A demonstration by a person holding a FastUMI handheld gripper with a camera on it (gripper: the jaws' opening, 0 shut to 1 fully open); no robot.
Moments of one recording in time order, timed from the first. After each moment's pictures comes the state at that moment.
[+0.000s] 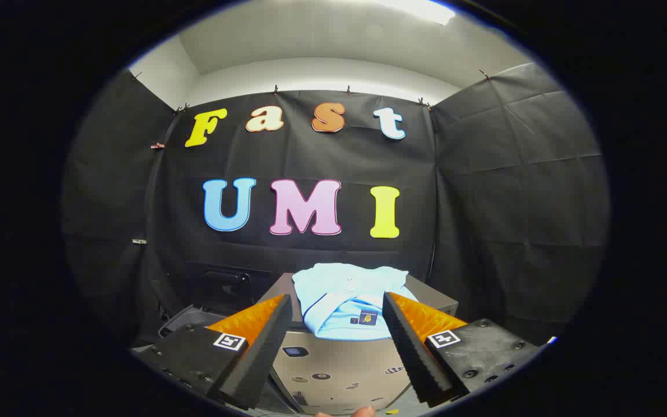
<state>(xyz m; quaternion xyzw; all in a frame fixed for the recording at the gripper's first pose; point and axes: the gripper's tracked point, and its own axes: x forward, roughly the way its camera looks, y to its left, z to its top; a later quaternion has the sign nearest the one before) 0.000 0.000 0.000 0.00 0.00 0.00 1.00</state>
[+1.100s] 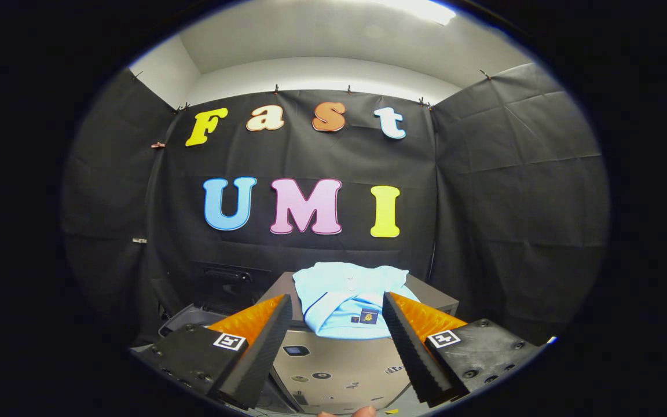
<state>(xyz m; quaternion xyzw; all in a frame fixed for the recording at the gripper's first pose) -0.002 0.001 -0.001 0.00 0.00 0.00 1.00</state>
